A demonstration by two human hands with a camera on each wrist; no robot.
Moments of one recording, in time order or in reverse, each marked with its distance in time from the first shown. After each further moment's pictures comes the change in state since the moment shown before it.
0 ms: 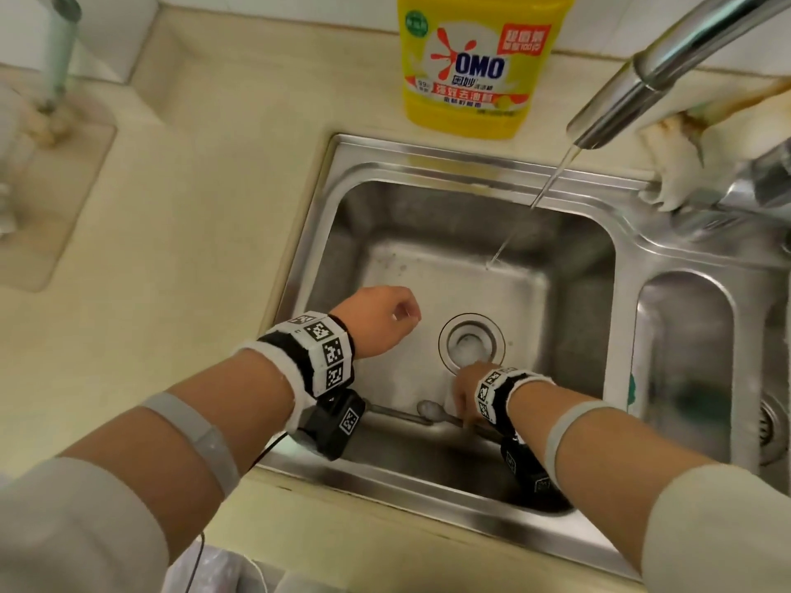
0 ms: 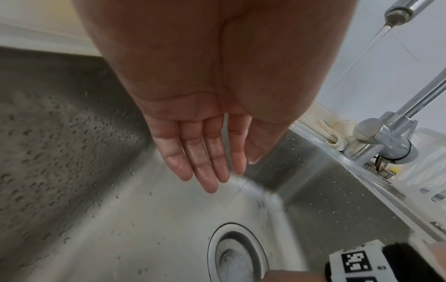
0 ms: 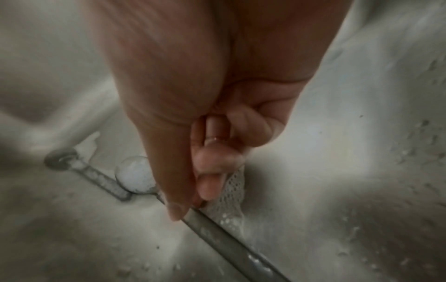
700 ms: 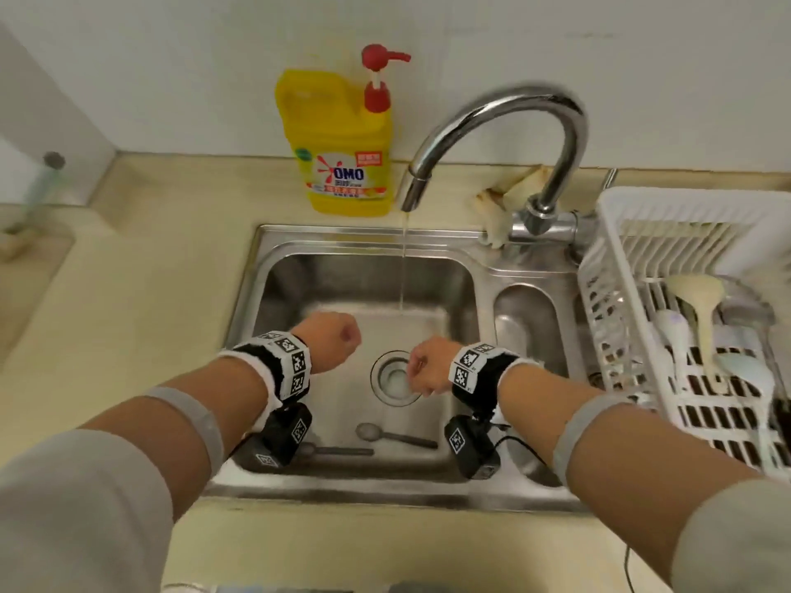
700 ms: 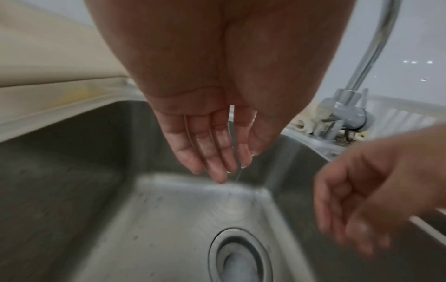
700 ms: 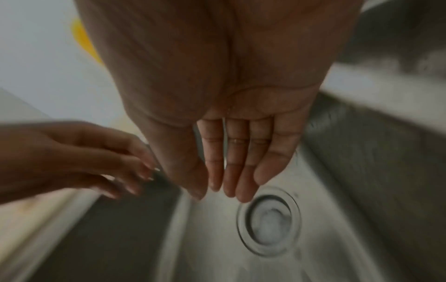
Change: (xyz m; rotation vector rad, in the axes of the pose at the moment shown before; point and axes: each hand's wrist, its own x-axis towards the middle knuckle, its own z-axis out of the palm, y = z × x) left_hand -0.020 0.064 -0.011 0.292 0.009 0.089; right_hand -0.169 0.037 -0.036 0.770 0.464 -0.035
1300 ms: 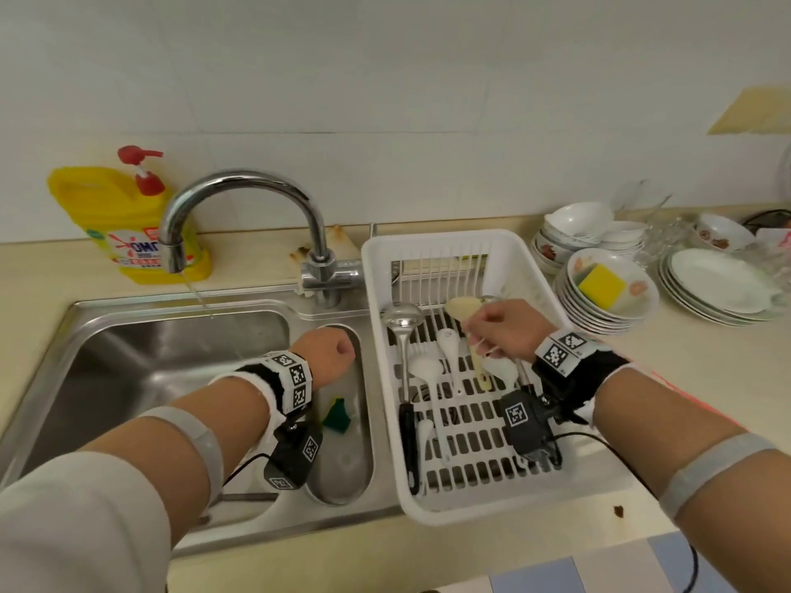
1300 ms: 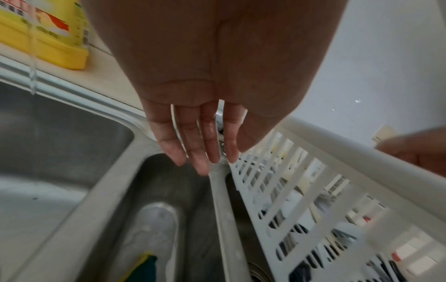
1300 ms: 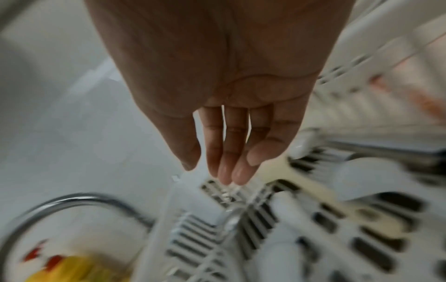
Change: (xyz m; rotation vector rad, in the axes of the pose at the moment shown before) left_hand 0.030 0.285 0.056 -0.006 0.131 0.148; right_hand -0.274 0.234 -0.166 0.432 0.625 0.098
